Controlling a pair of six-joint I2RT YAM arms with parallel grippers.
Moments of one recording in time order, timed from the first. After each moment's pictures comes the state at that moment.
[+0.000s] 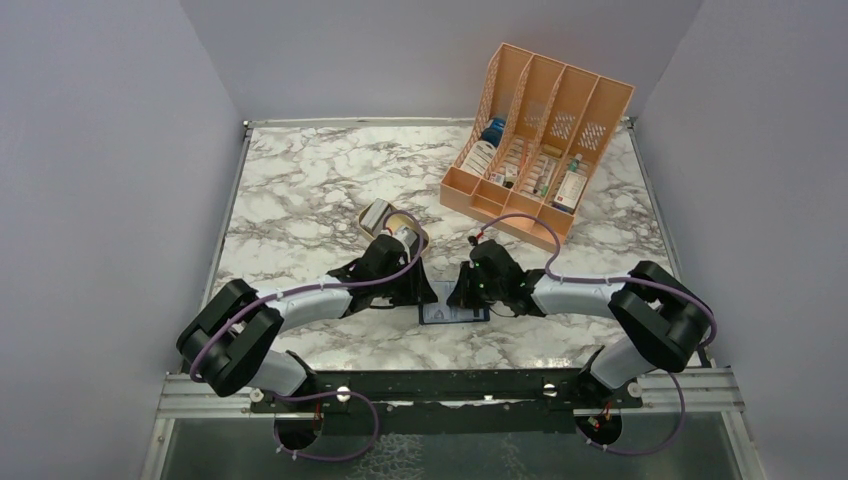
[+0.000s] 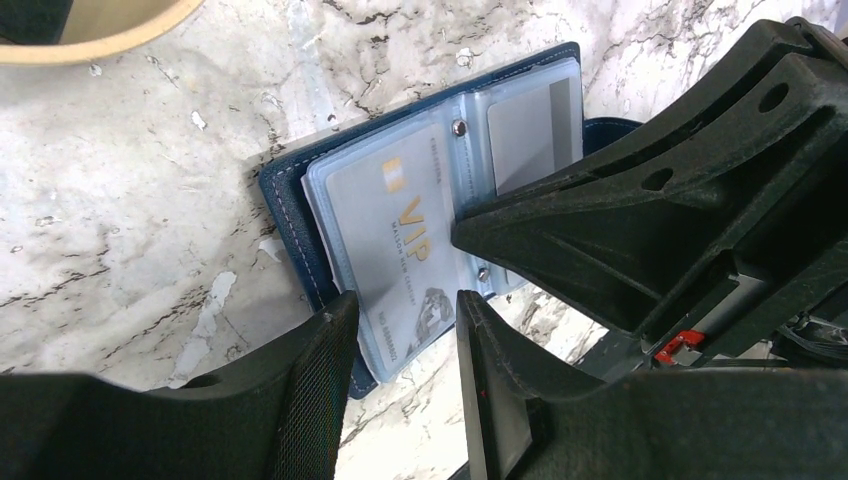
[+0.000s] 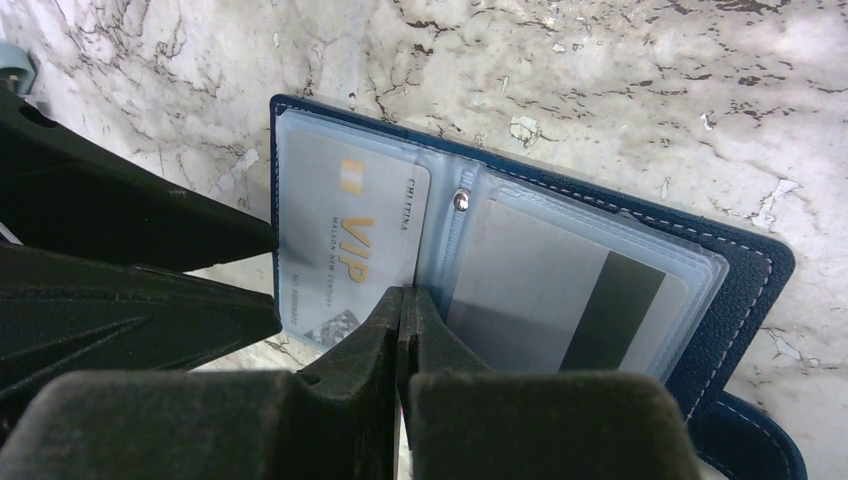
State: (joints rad) left arm -0.72 1.40 0.55 0.08 0.27 -0.79; right arm 0.83 1.53 0.60 0.12 -0.09 0.77
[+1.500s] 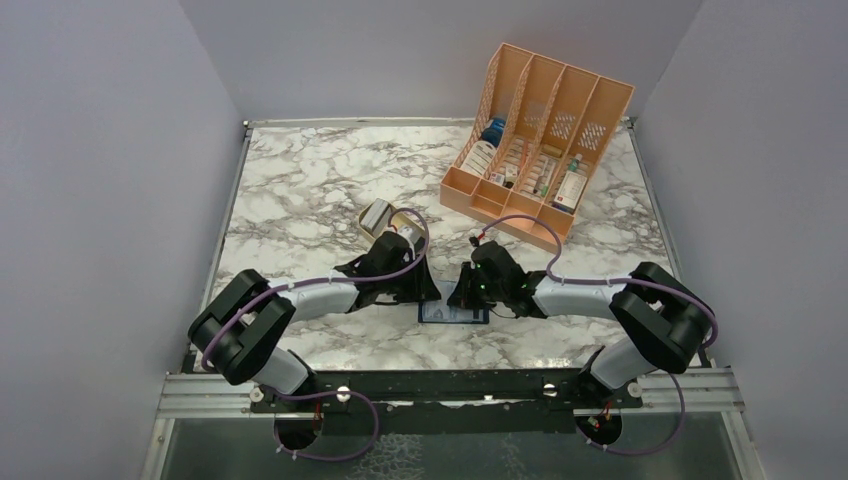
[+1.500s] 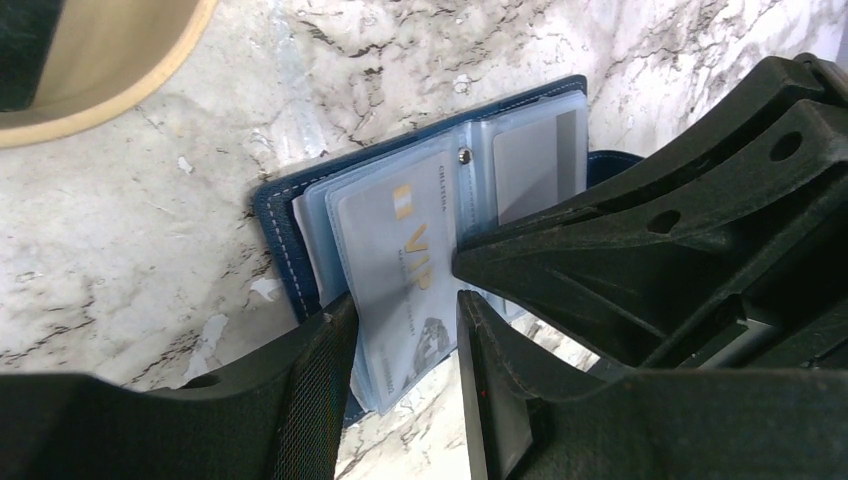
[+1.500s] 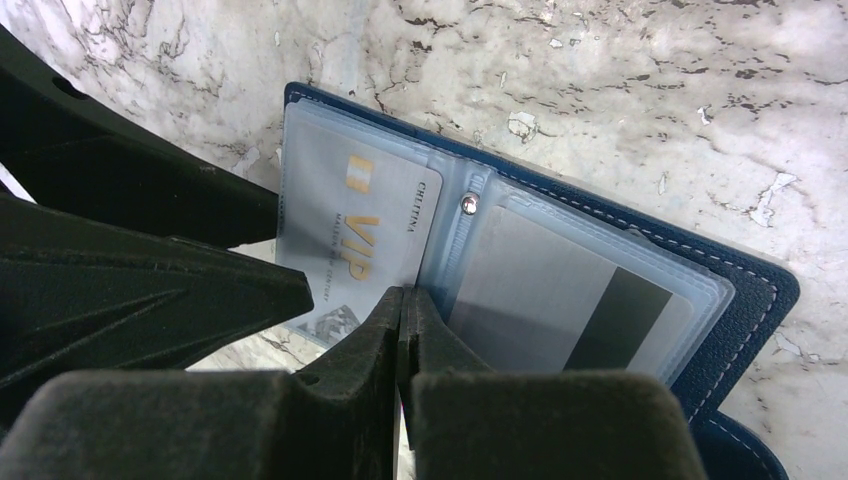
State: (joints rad) left arm -0.72 1.47 0.59 0.10 0.27 -0.77; right arm 0.83 1.52 0.58 0.15 -0.09 0.78
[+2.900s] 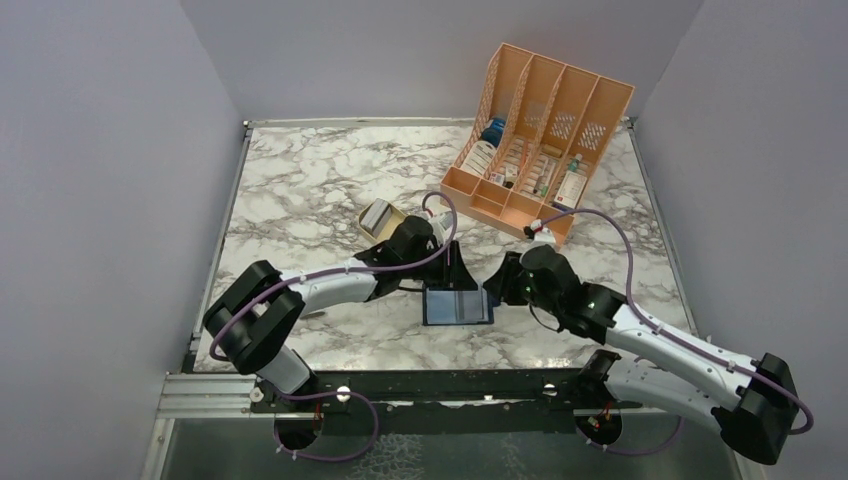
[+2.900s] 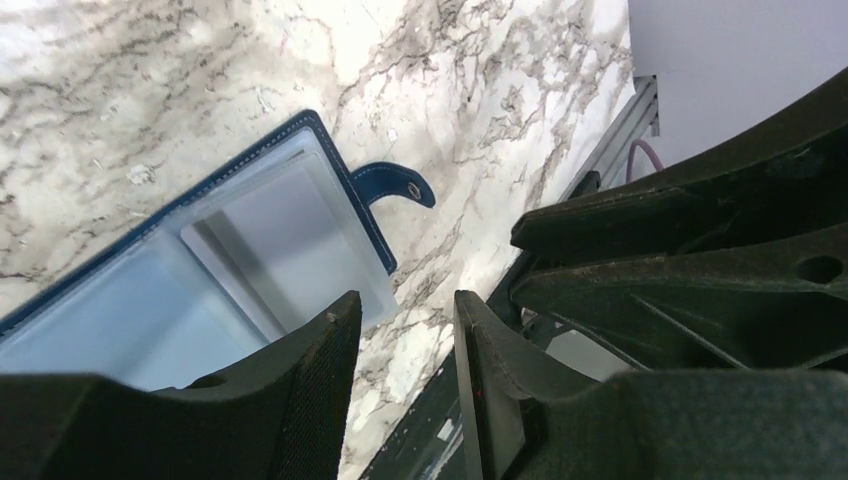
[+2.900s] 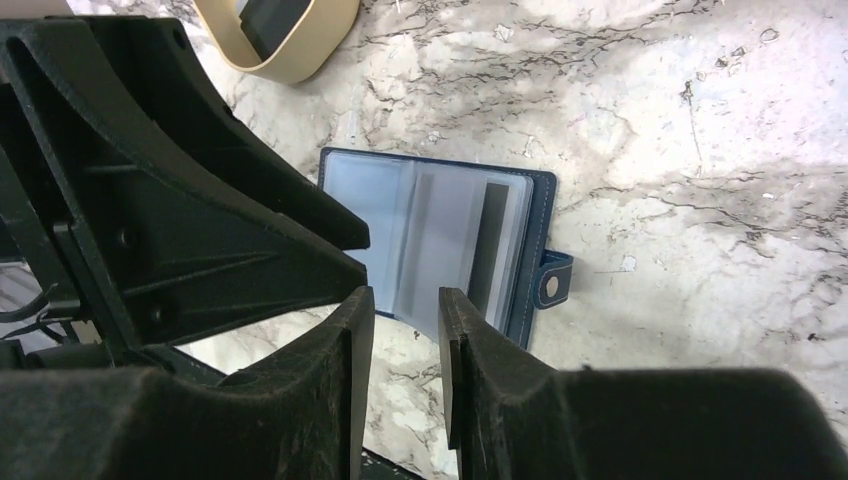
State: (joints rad) left arm -0.81 1.55 0.76 0.20 0.44 -0.85; right arm 0.83 0.91 0.57 -0.30 0.20 0.75
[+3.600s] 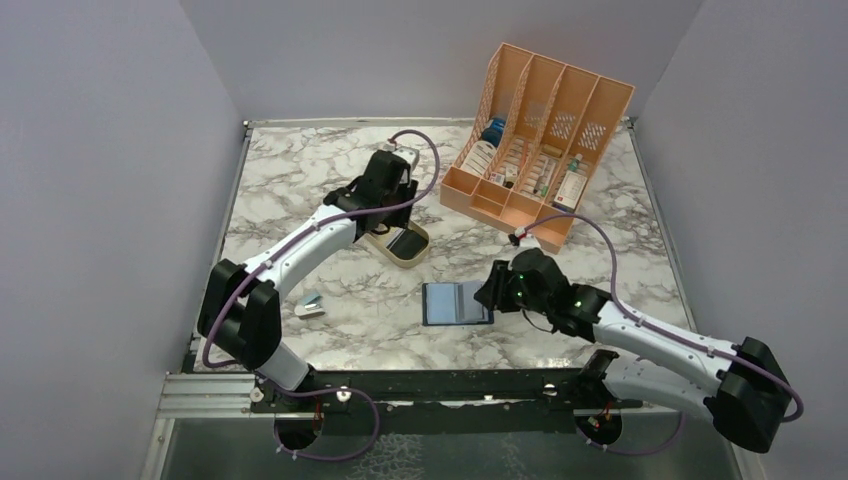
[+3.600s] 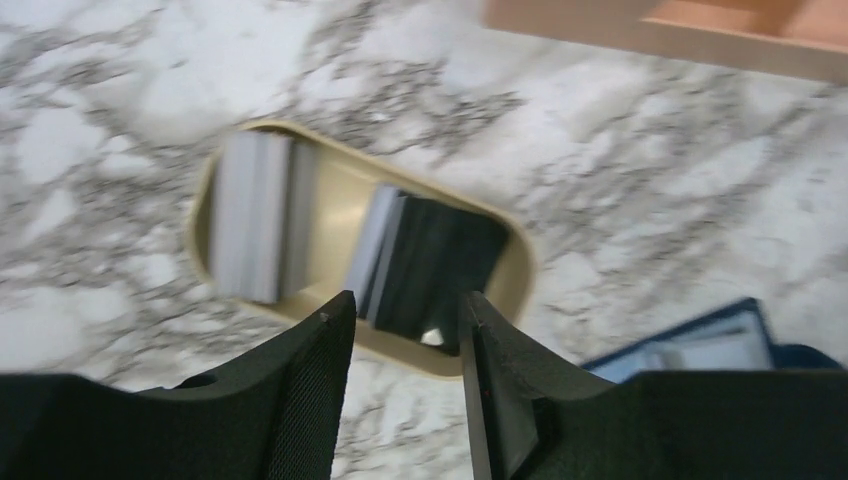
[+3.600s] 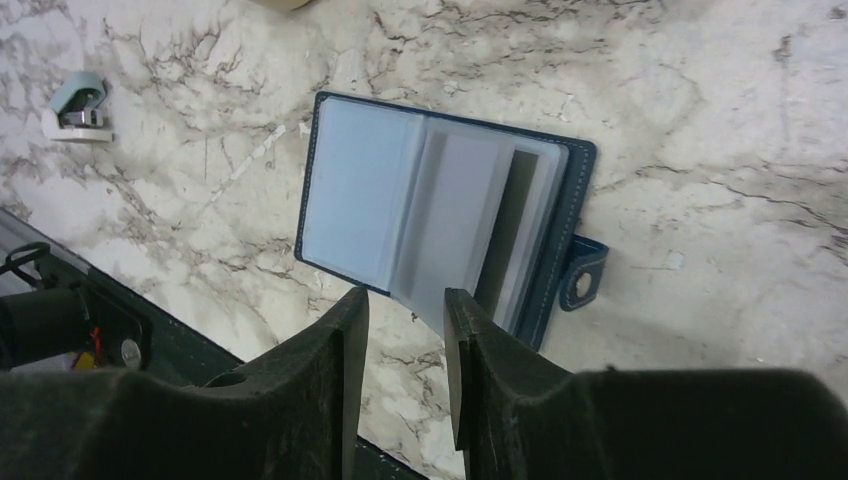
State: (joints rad) left arm -0.60 1.55 1.22 -0.43 -0.08 -0.21; right arm 0.83 0.95 0.51 -0.23 0.11 0.72
